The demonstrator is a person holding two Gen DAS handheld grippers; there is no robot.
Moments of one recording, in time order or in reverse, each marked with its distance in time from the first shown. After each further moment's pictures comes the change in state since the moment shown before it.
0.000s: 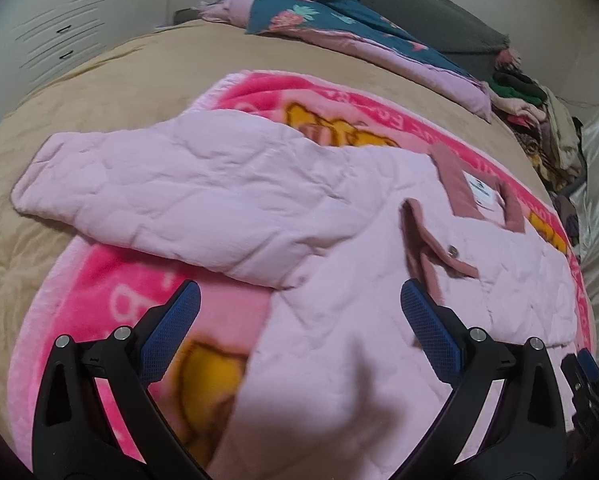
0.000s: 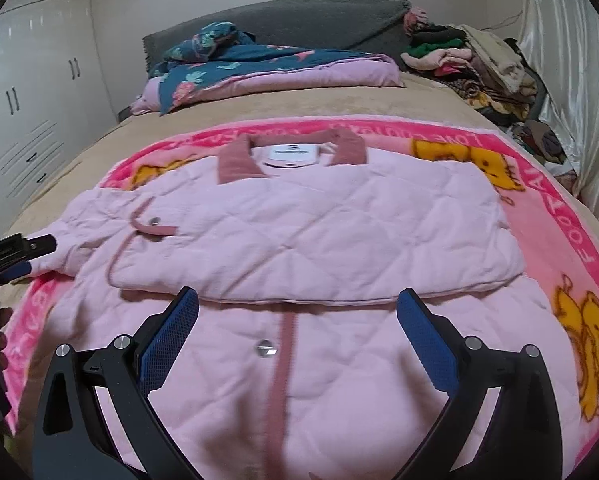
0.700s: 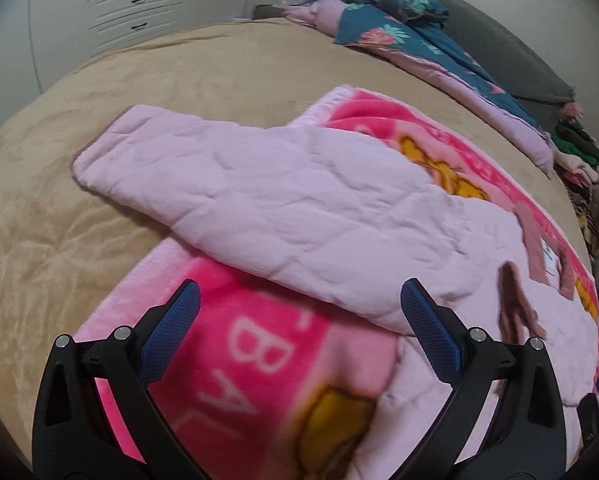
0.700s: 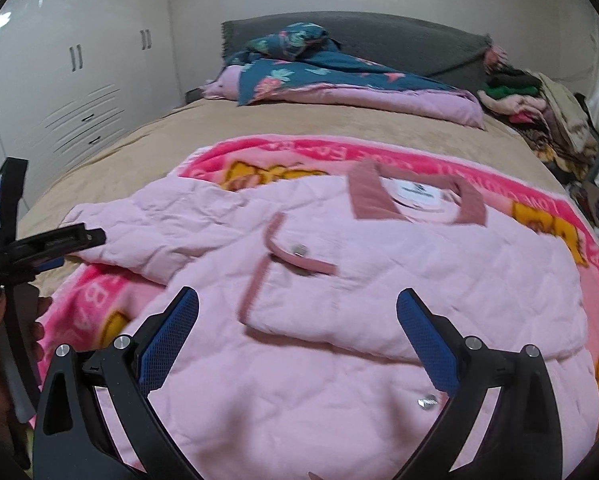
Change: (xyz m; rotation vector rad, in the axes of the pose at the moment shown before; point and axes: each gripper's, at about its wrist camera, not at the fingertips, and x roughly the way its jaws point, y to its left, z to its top) left arm 0.005 0.099 0.020 -0.202 -0.030 0.155; right arm 0.012 0.133 0.031 -0.209 -0.029 0.150
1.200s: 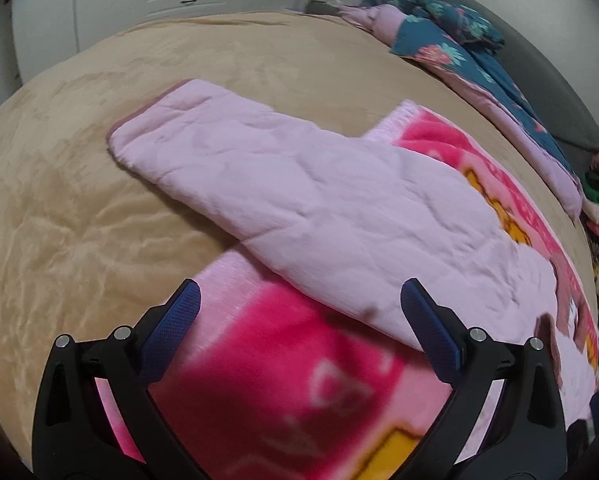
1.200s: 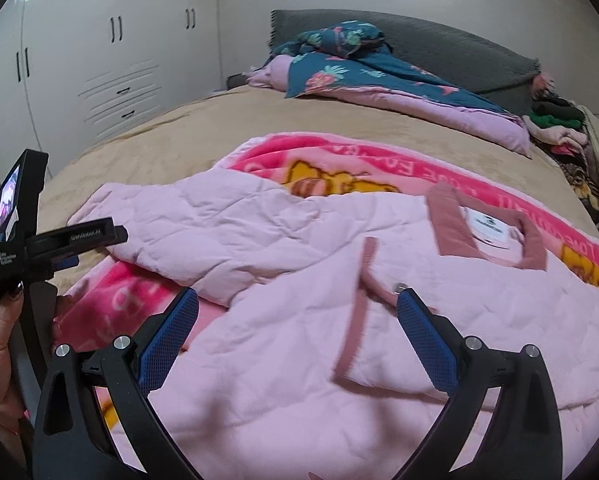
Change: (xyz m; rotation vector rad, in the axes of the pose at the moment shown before) left arm 0.024 0.063 0.017 -0.173 0.009 0.063; right arm 0.046 0.072 0.023 -0.128 0.034 0.090
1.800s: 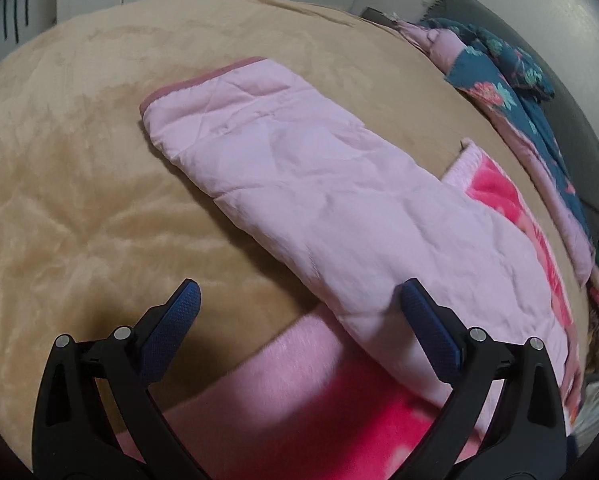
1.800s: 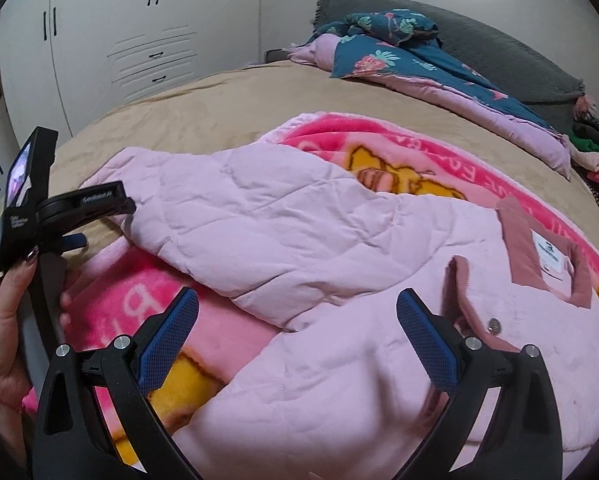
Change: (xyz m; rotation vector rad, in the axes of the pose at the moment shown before) left arm 0.046 0.063 0.024 -0.218 0.004 0.001; right arm 0.056 0.048 0.011 -0.109 0.067 0.069
